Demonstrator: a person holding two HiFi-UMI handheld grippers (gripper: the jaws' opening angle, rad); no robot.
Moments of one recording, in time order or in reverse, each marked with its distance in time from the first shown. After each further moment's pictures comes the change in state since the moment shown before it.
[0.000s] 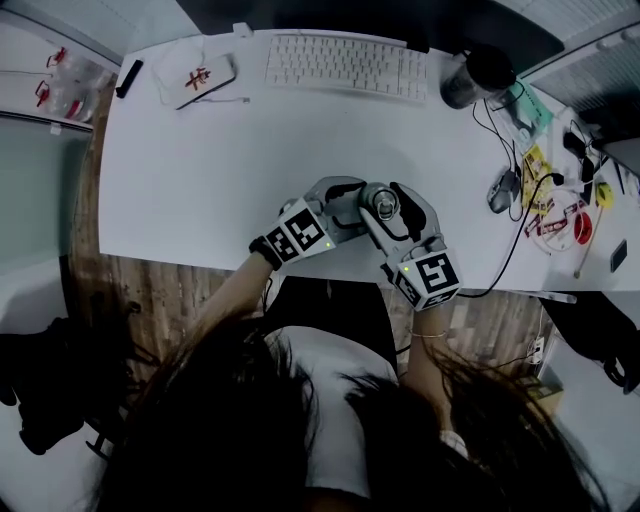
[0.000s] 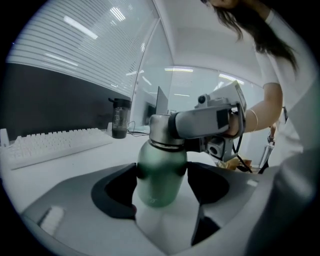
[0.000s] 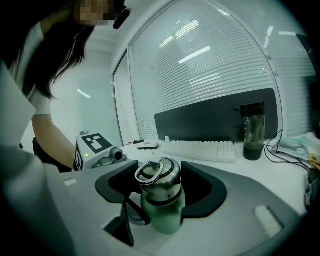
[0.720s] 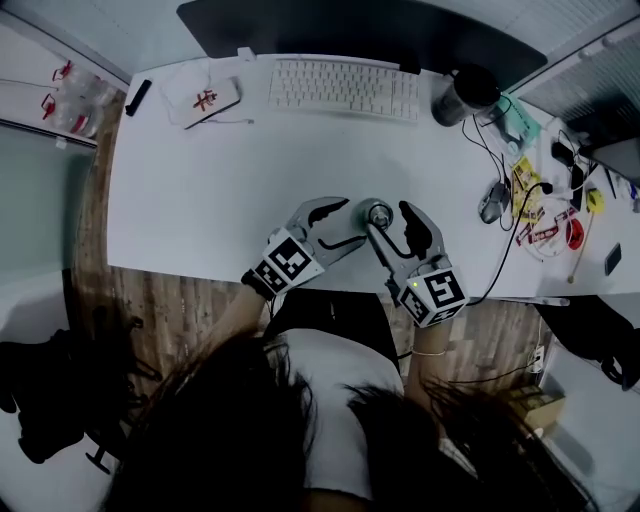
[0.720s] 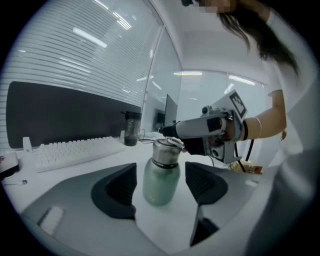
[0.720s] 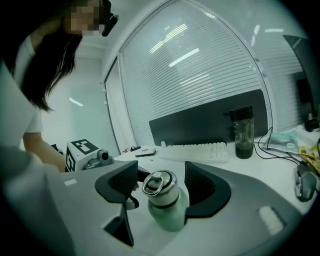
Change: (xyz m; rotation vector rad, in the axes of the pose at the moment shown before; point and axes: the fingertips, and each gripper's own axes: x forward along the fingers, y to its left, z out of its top) left arm -0.044 -0.004 0.030 -0.039 -0.046 0.139; right arm -0.025 -0.003 0.026 0.101 -0.032 -0.055
